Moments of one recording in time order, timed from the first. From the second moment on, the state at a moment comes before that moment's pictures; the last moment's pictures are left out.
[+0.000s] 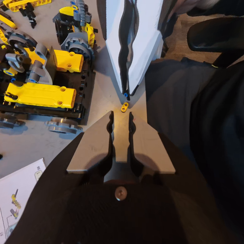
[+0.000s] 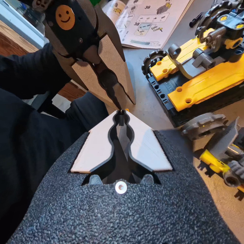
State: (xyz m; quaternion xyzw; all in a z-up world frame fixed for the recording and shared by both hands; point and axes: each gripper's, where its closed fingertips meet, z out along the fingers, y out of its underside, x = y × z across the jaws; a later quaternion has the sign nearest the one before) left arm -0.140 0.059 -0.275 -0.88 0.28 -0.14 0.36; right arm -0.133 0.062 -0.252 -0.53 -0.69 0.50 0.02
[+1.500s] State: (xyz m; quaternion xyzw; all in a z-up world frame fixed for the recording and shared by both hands) left arm -0.131 0.061 -0.276 -0.87 0.29 -0.16 0.36; right arm -0.135 0.057 -0.267 -0.45 -0.84 0.29 0.10
